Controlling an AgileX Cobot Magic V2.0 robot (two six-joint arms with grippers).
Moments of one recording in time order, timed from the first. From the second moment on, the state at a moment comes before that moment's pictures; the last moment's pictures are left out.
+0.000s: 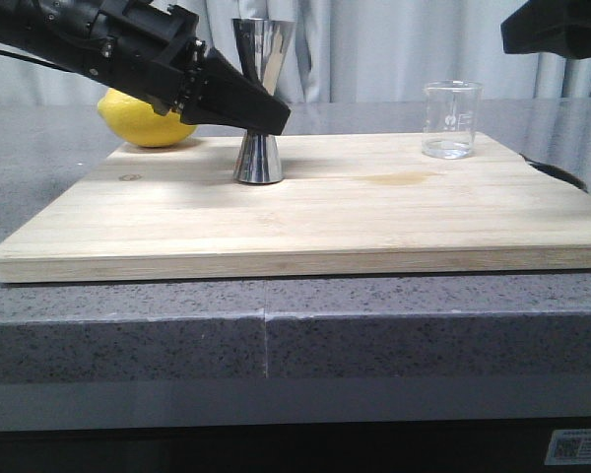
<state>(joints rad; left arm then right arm) -0.29 2.01 -1.48 -1.28 1.18 1.82 0.21 1.20 -0.62 -0.39 -0.32 0.19</state>
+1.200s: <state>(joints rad) -0.29 2.02 -1.48 -1.20 1.19 1.75 0.21 1.20 -0.62 -0.39 -0.32 0.19</state>
